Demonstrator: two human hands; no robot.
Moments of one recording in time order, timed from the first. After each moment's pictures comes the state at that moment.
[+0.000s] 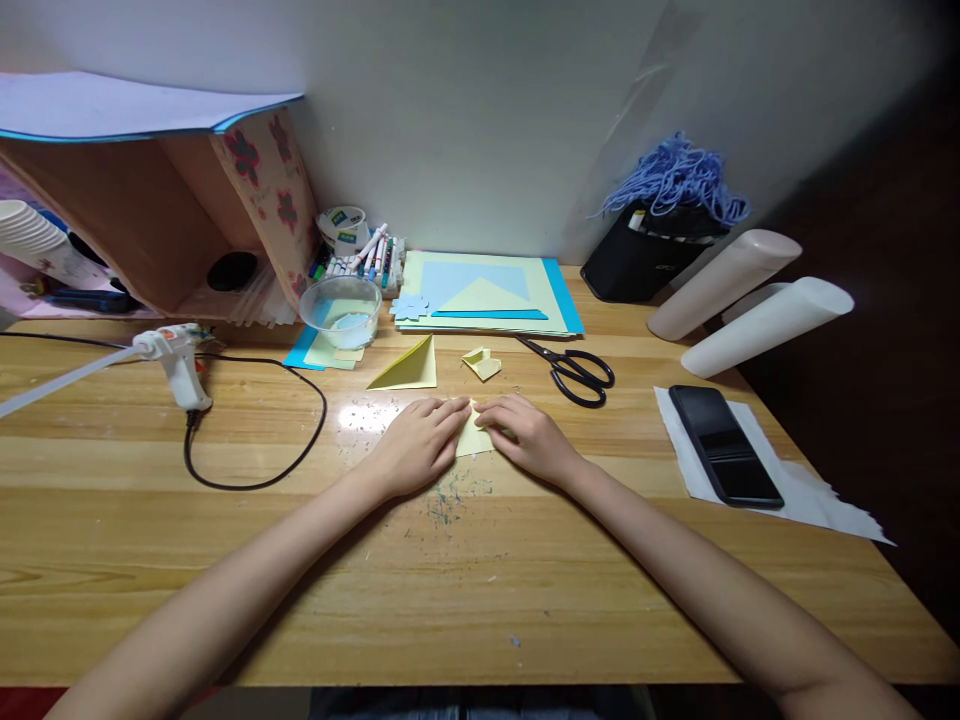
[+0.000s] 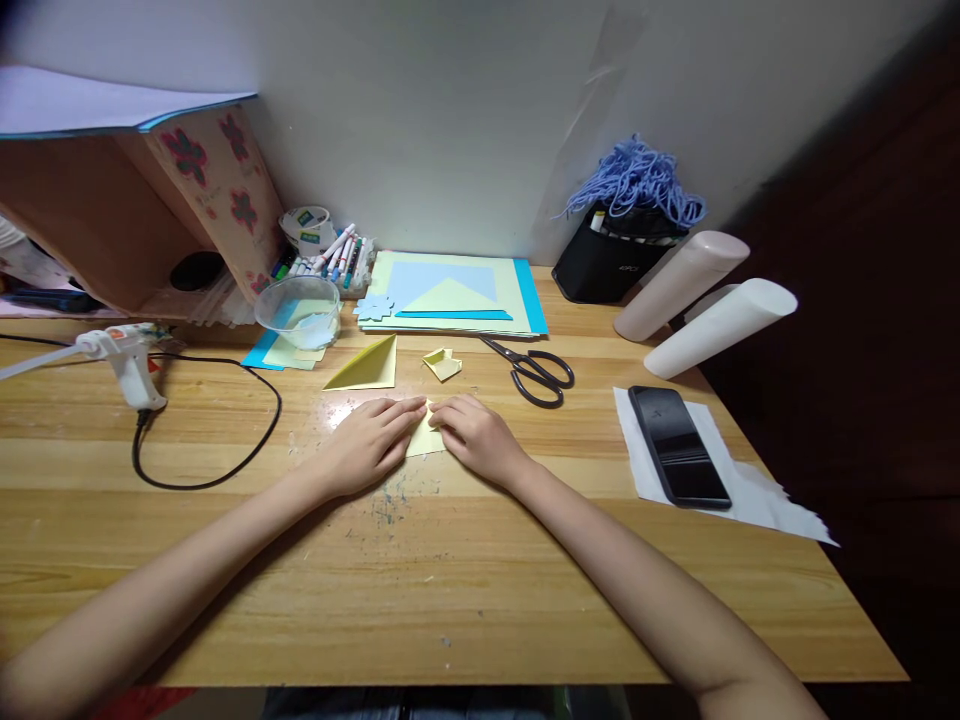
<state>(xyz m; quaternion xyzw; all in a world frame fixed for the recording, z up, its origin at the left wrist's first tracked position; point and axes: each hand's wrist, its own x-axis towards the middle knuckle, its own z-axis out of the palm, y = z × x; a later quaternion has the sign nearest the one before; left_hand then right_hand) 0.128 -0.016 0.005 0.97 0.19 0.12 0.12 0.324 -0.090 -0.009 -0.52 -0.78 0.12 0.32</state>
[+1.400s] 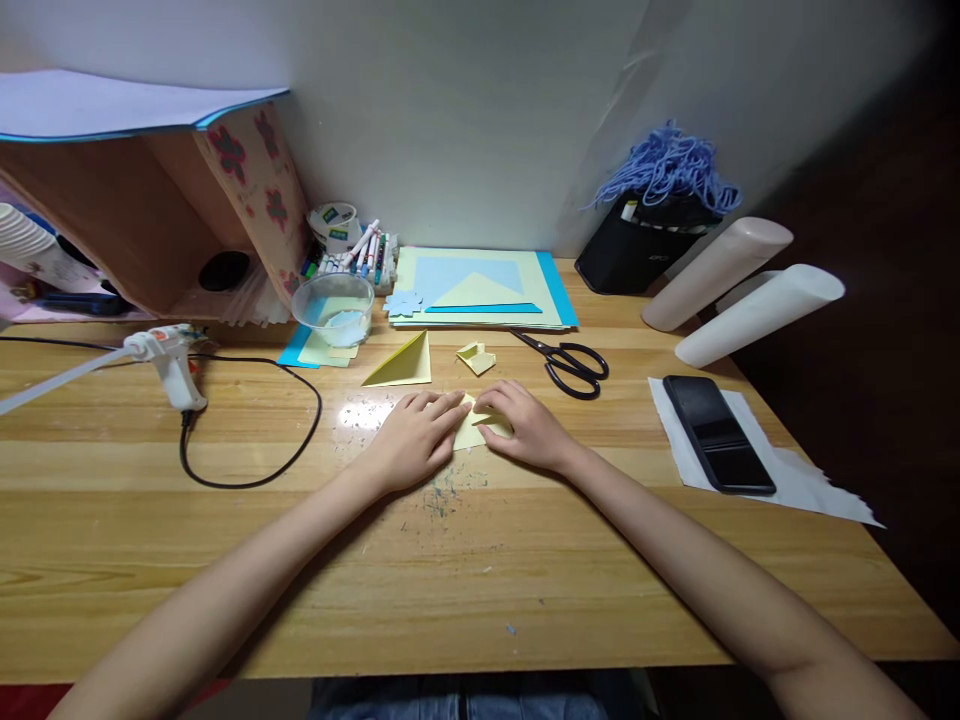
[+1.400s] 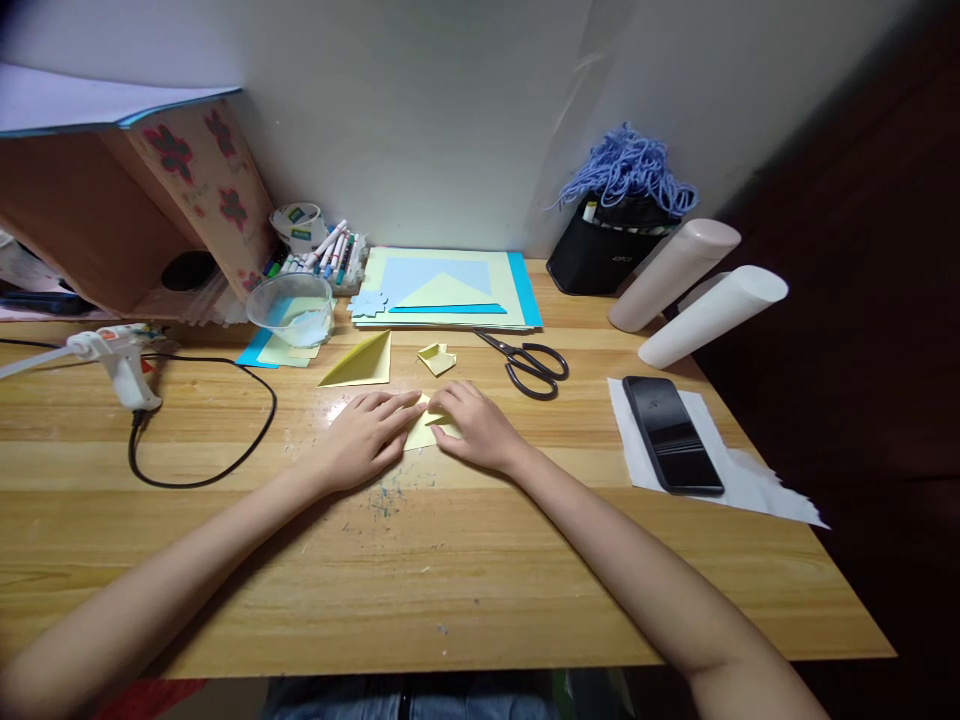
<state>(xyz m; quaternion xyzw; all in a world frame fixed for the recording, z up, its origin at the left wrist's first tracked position) 0.130 -0.018 0.008 0.97 0.20 0.10 0.10 0.327 -0.088 -0.002 -0.54 -0.78 0.11 0.30</state>
